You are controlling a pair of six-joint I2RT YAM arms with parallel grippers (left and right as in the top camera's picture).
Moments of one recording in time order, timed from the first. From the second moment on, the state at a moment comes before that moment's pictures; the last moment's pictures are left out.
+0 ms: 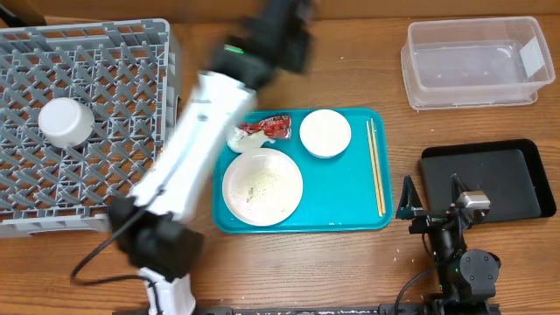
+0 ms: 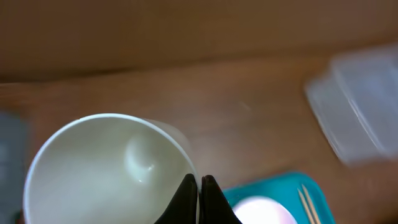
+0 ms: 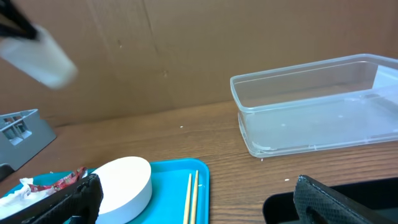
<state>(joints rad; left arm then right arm) -0.39 1.95 2.08 -0.85 -0.05 -0.23 0.05 0.01 0.02 -0.04 -0.04 0.20</state>
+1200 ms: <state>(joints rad) 0.63 2.46 2.08 -0.16 1.20 -0.60 0.05 0.01 0.02 -0.04 -0.04 0.20</state>
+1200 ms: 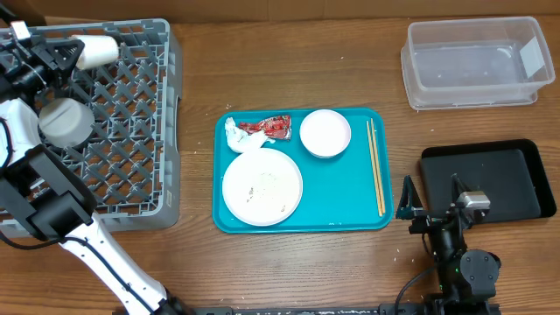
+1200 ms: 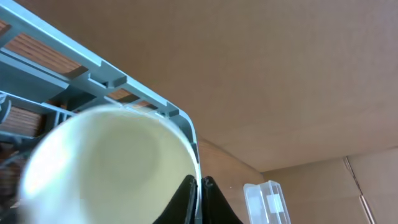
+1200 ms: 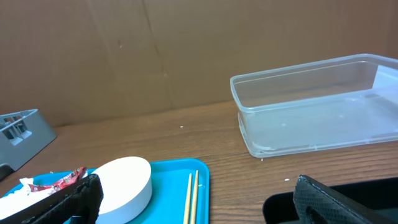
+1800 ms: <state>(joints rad) 0.66 2.46 2.09 -0.24 1.11 -0.56 0.05 0.01 0.02 -0.03 -0.04 0.20</state>
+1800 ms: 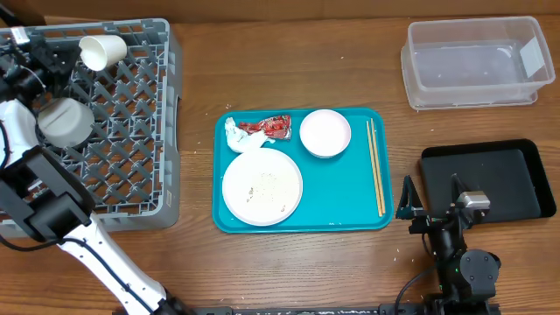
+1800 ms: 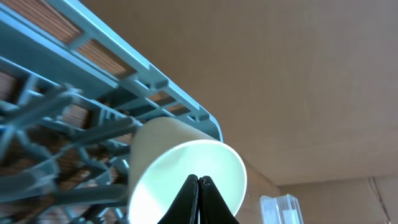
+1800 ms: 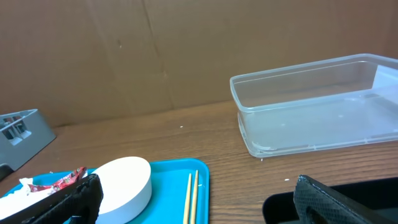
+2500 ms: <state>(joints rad) 0.58 2.08 2.15 -0.71 0.57 -0.31 0.05 0.01 0.02 -0.03 -0.04 0.20</state>
